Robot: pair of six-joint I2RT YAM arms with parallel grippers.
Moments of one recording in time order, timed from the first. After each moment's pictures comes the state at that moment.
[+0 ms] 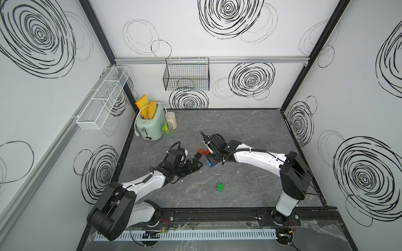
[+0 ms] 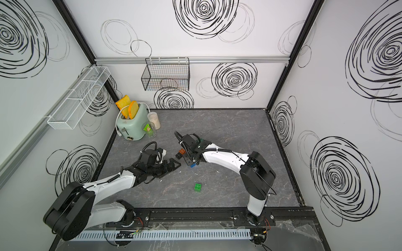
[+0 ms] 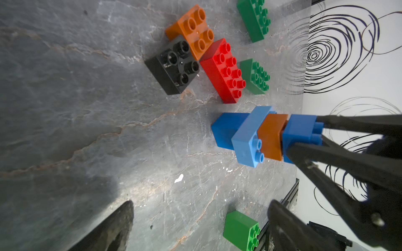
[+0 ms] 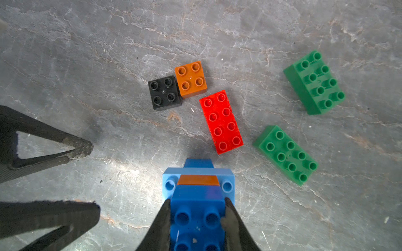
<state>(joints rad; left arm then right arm) -0.43 1.26 0.43 0.03 0.44 -0.86 0.93 1.76 1.29 -0.64 0.12 0.30</state>
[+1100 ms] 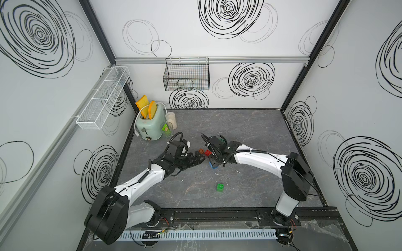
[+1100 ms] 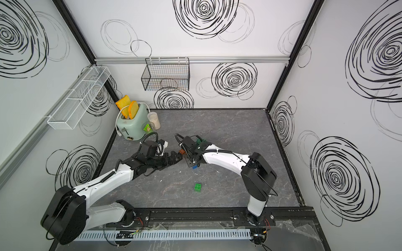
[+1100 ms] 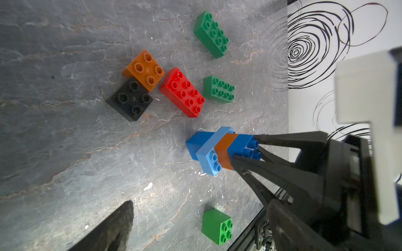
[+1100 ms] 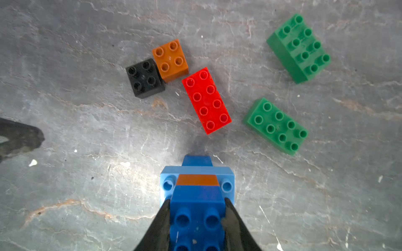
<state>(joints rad) -0.44 1.22 0.64 -0.20 0.44 -0.76 0.94 1.74 1.30 -0.74 0.19 0.45</state>
